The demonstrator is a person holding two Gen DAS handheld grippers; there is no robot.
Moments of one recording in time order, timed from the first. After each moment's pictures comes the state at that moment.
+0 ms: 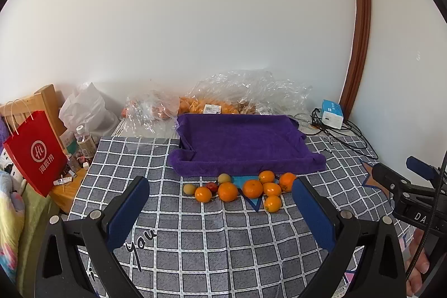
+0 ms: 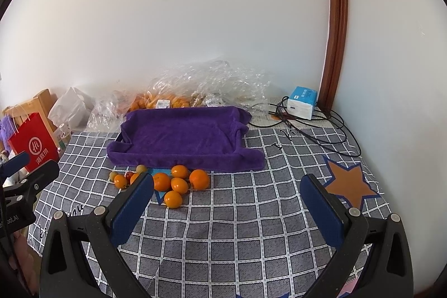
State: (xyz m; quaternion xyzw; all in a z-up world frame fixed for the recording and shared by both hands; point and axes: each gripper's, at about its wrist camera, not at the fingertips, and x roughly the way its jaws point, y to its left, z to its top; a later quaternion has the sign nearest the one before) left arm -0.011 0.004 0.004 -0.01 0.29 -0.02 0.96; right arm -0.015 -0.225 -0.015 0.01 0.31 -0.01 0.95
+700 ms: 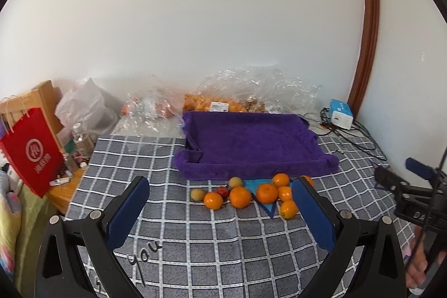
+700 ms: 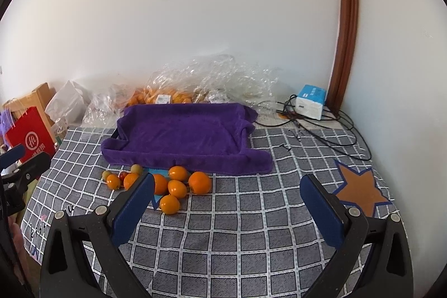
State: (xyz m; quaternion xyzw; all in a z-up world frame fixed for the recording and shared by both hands) left arm 0.019 0.028 -0.019 -0.02 0.29 -0.03 0.95; right arm 0.020 -0.220 -0.044 0.00 0.31 0.00 0.95
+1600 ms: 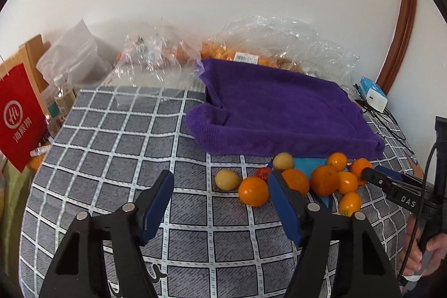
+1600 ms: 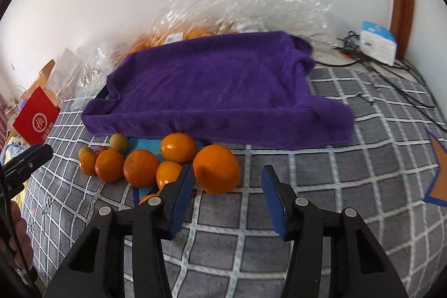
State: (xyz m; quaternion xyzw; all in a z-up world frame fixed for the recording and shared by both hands) left arm 0.107 0.073 -0.124 -0.06 0.38 -0.01 0.92; right arm 0.144 -0.210 -0.174 0.04 0.43 0.10 0.89
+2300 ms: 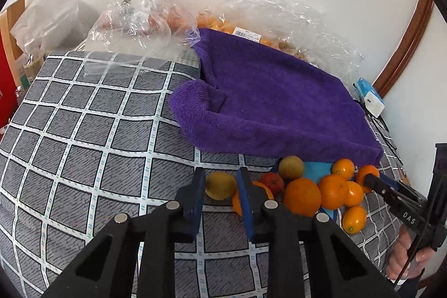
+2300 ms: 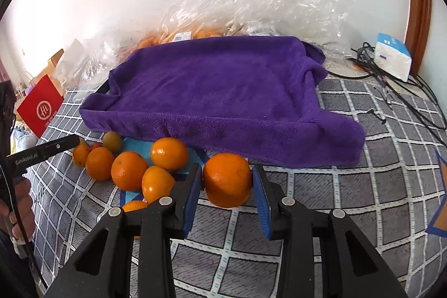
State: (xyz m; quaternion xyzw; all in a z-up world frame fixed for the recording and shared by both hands) left arm 0.149 0.086 -0.161 -0.12 0.42 -0.05 0.90; right arm 0.153 -0.219 -0.181 0.02 0.42 0.13 0.90
